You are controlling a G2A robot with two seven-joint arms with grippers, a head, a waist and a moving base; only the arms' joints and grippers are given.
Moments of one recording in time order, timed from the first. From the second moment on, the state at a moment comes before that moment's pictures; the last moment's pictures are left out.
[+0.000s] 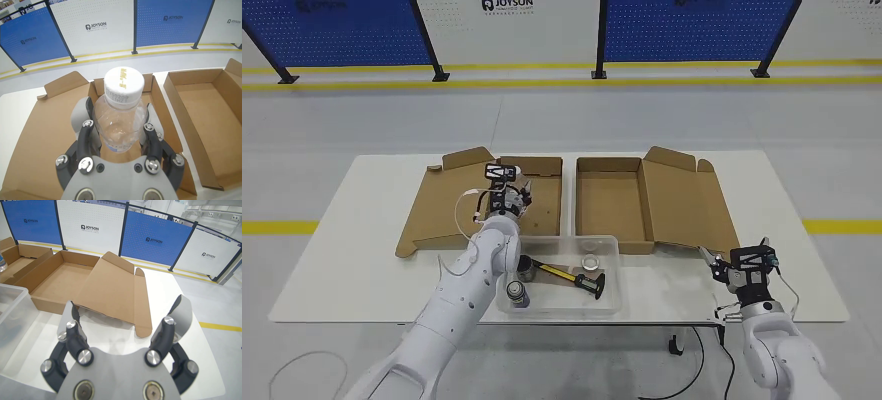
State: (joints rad) left arm 0.86 -1.38 -0.98 -1.00 1.15 0.32 -0.12; right arm -1.73 -1.15 1.60 -1.80 -1.33 0.00 0.00
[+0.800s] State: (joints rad) left arm 0.83 -1.41 -1.00 -0.88 1.16 0.32 -0.08; right arm -1.73 -1.15 1.60 -1.80 -1.33 0.00 0.00
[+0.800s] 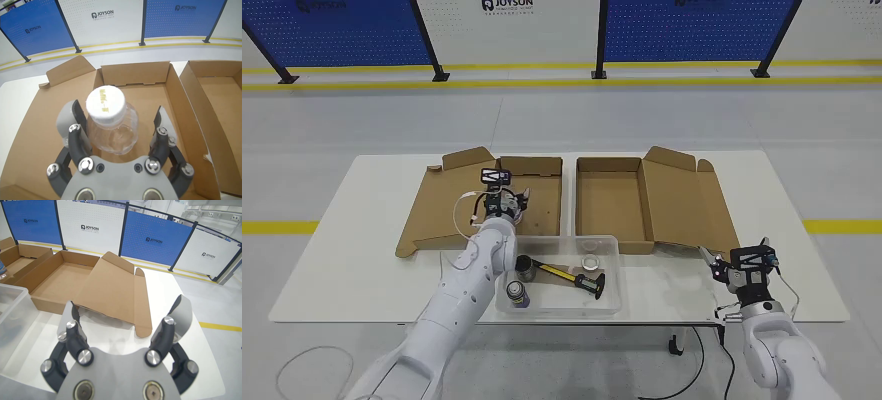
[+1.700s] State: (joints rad) left arm 1.30 -1.30 -1.31 -1.79 1.46 0.09 -0.39; right arm -1.73 -1.15 1.60 -1.80 -1.33 0.00 0.00
